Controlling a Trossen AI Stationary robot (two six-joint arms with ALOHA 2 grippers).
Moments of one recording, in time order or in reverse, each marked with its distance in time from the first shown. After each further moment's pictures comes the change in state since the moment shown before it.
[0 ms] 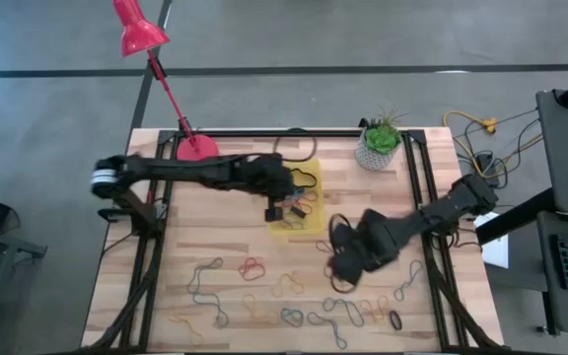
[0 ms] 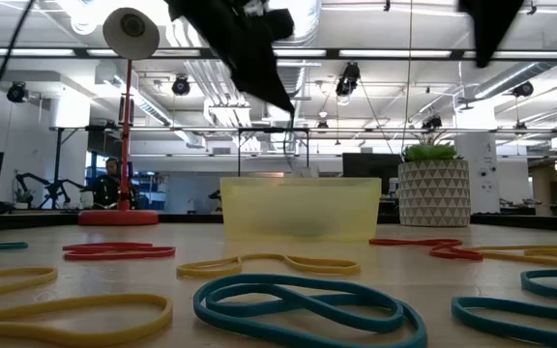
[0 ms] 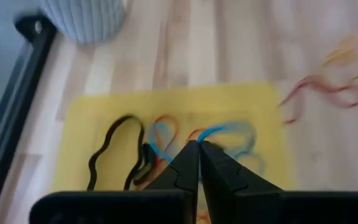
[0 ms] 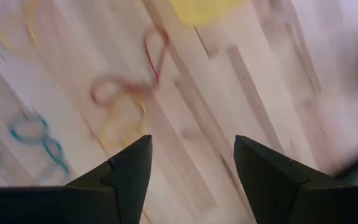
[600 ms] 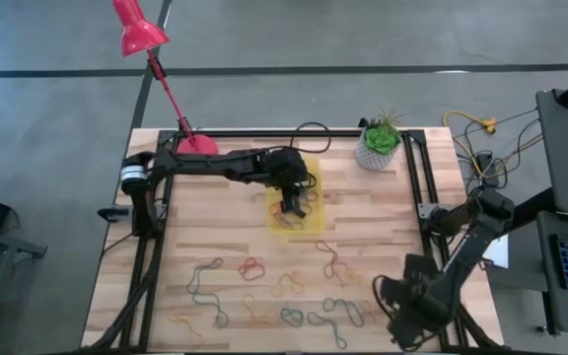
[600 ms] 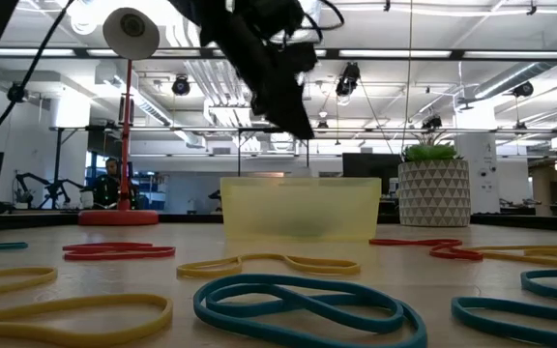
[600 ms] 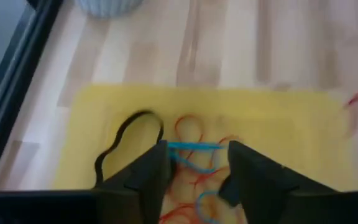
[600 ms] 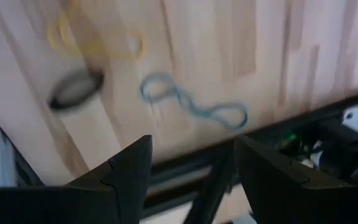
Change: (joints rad) left arm 0.063 0.167 0.136 -0.021 0.012 -0.061; right arm 0.461 -0.008 -0.193 -0.013 -0.320 0.172
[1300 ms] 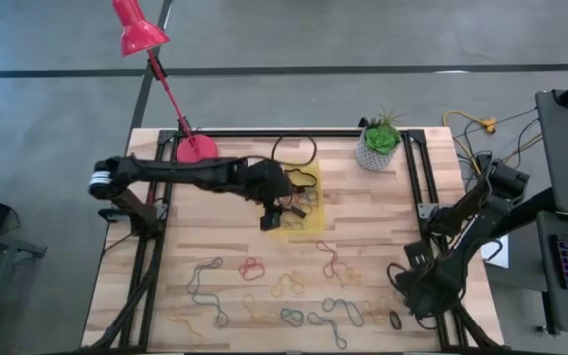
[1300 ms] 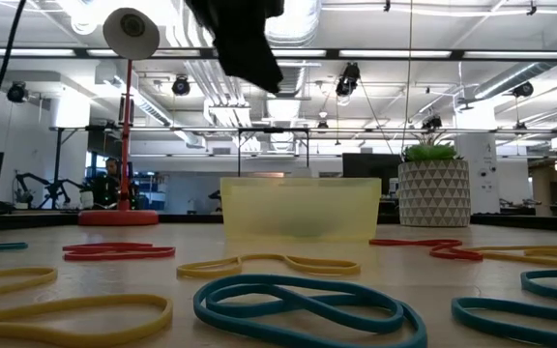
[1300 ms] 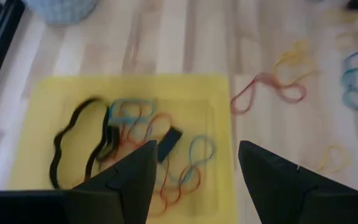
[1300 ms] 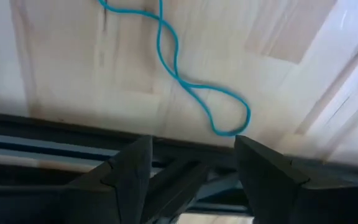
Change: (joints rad) left arm -0.143 -0.215 -0.070 -0.156 -0.001 -0.100; right arm 0.055 -0.279 -0.567 0.355 -0.078 -0.417
